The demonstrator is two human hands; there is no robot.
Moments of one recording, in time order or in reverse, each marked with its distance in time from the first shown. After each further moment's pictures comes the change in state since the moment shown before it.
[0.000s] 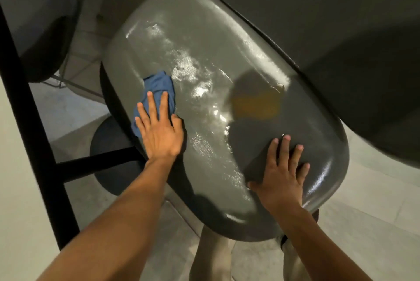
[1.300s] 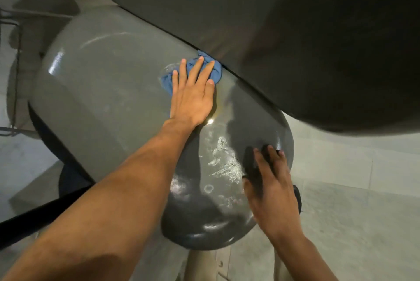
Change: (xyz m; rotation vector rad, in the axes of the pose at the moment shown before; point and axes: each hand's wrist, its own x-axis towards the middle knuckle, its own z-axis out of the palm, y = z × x) left_hand 0.030 0.217 0.036 -0.053 -0.160 0.638; right_hand -0.038 0.082 0.000 0.440 0.329 -0.026
